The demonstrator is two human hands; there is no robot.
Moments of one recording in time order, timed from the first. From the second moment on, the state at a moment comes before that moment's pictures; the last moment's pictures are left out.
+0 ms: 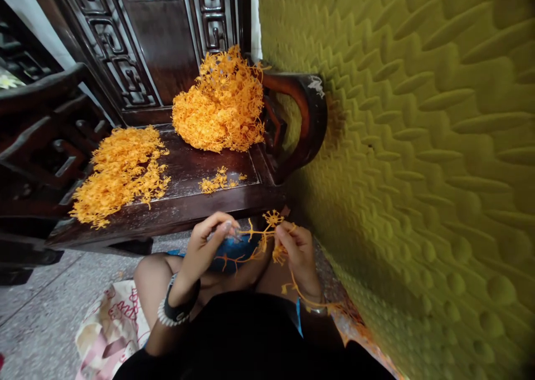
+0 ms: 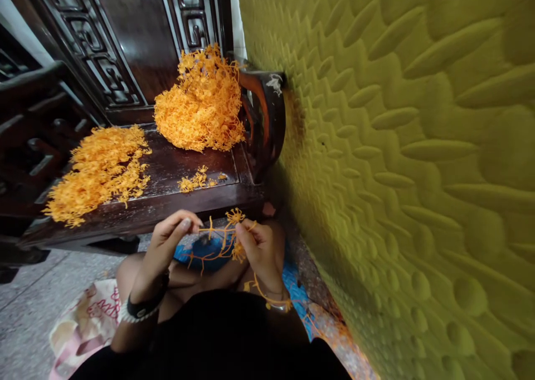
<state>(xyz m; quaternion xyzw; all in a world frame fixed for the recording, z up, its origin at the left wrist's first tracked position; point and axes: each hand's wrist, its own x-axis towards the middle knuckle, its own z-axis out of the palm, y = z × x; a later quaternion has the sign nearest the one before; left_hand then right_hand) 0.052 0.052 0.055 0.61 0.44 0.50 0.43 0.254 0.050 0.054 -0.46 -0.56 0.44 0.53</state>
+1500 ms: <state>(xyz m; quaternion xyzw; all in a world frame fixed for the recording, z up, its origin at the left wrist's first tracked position) 0.010 0.181 0.014 0.71 0.65 0.28 0.02 0.228 0.070 0.052 -0.37 -0.38 0.59 0.61</state>
